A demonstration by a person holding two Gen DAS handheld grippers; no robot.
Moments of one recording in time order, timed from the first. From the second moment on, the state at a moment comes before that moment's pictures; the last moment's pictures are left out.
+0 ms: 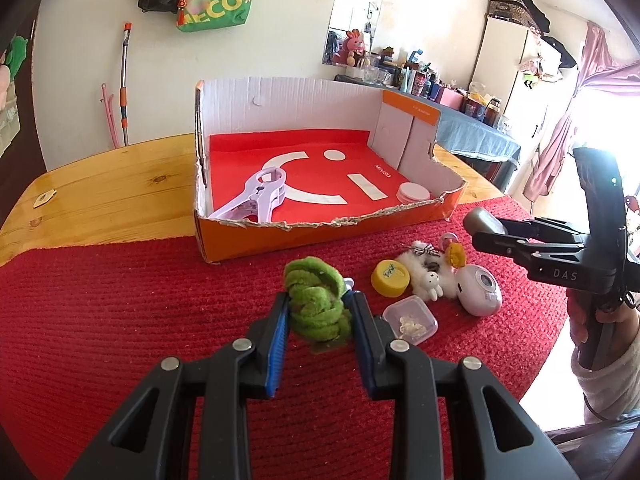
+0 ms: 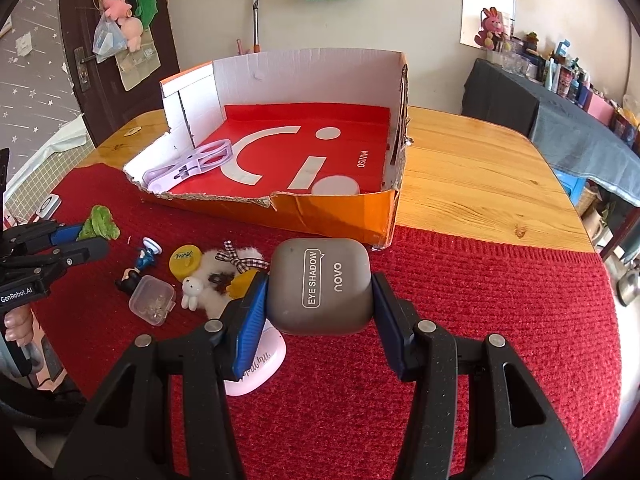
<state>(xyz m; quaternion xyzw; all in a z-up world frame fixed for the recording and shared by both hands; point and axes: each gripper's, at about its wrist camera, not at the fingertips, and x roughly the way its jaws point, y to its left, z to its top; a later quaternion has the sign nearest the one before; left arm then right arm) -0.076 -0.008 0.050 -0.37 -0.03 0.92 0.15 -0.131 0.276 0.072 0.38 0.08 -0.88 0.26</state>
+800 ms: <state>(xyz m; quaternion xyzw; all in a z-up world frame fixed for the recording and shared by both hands) -0.145 0.009 0.093 -0.37 0.00 0.91 0.21 -0.168 0.233 0.115 0.37 0.09 -0.87 0.32</state>
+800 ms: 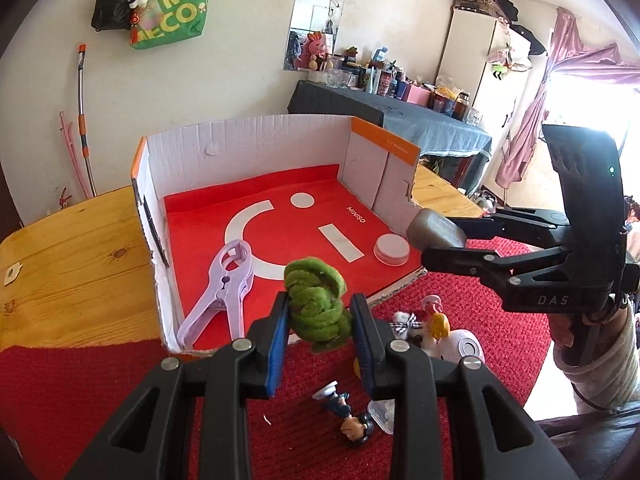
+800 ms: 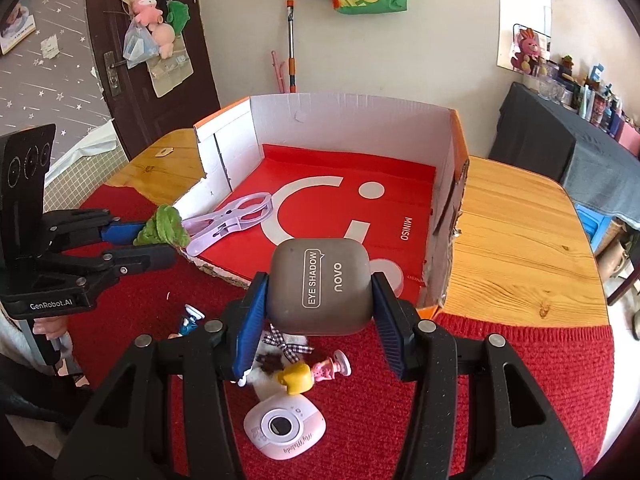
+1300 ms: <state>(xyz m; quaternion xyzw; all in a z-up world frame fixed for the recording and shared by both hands) -0.192 0.021 0.076 -0.42 0.05 0.88 0.23 -0.211 0.190 0.089 0.41 0.16 -0.82 0.35</state>
